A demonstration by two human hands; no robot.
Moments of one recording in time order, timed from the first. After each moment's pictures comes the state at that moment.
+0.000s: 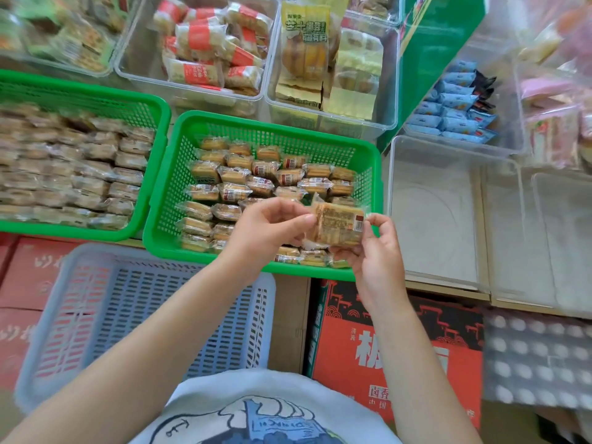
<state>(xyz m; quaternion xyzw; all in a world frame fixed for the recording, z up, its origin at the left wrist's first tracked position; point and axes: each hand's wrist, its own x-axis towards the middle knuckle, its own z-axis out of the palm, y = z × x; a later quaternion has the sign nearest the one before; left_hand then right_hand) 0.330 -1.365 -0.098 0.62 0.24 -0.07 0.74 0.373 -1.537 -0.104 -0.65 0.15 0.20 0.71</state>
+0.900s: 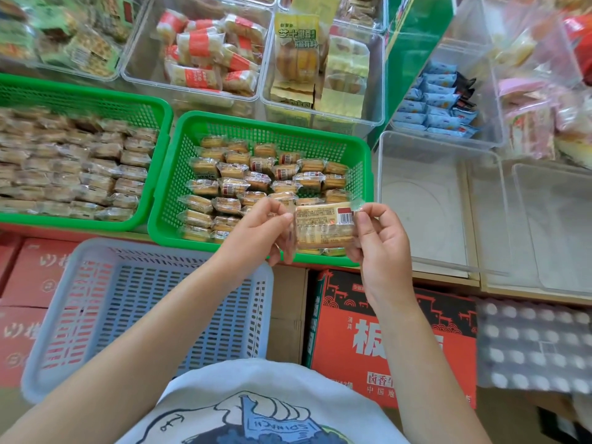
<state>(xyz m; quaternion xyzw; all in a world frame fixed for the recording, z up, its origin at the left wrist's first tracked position) 0.294 -1.372 -0.083 0.65 0.19 -0.11 0.72 0.338 -1.552 -0.066 -0.69 0.02 0.15 0.71</state>
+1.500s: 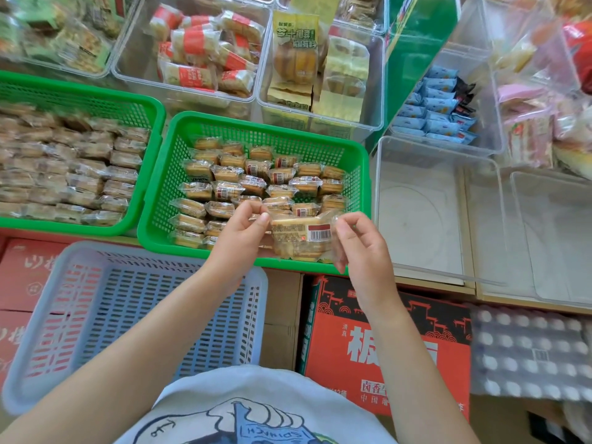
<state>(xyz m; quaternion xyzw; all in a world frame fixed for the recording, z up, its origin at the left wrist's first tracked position) 0.305 -1.364 -0.117 0.62 0.28 -0.06 0.73 0.352 -1.549 -0.083 -0.74 -0.04 0.21 0.64</state>
